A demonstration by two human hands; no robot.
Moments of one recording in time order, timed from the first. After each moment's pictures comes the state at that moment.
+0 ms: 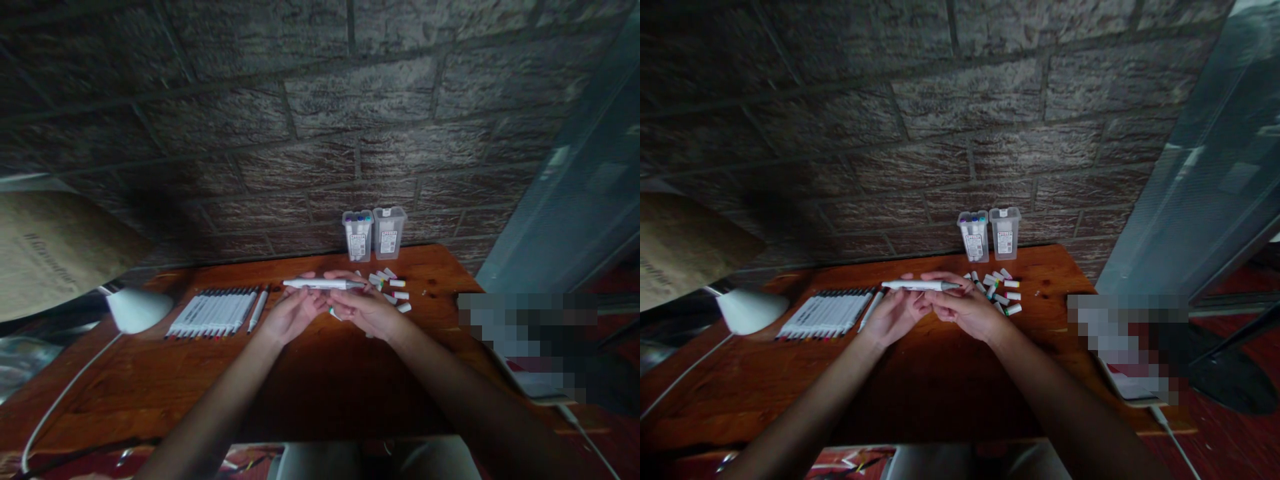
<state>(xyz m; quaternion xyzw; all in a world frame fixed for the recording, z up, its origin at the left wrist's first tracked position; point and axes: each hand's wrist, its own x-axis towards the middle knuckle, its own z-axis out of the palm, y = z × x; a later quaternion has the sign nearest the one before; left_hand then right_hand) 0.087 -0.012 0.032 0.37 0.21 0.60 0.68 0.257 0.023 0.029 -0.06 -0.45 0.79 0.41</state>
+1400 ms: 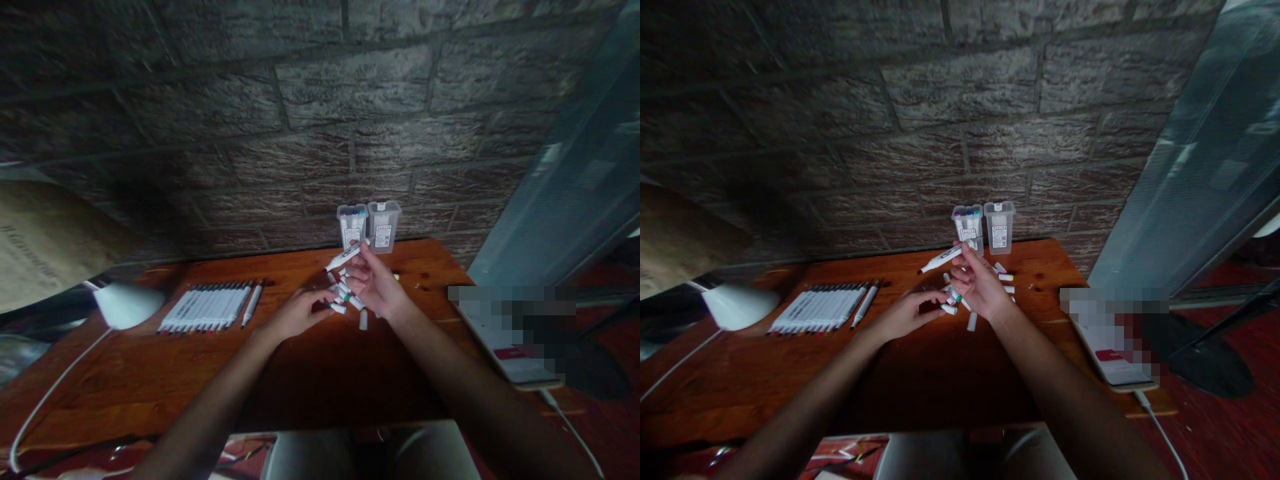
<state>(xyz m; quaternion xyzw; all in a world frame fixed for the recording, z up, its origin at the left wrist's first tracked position) 0.077 0.004 0.006 0.83 0.43 0.25 0.23 0.274 0.047 0.045 -0.11 -0.24 0.83 0.49</state>
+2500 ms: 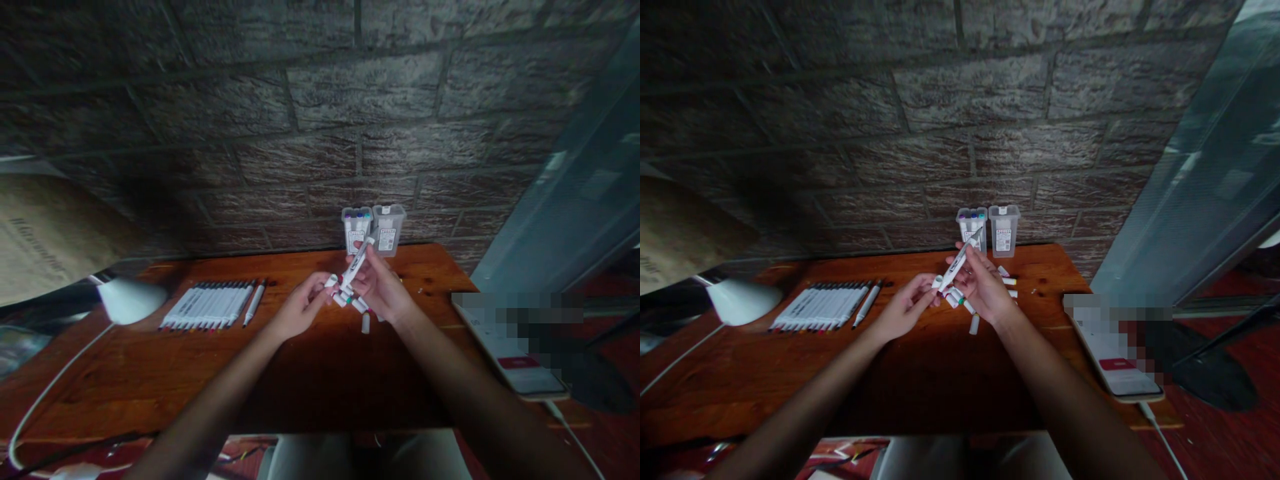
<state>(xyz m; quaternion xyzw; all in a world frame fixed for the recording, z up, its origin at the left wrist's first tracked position) 0.089 -0.004 0.014 0.73 0.42 0.44 0.32 0.274 0.043 0.051 -0.14 -0.30 0.79 0.51</state>
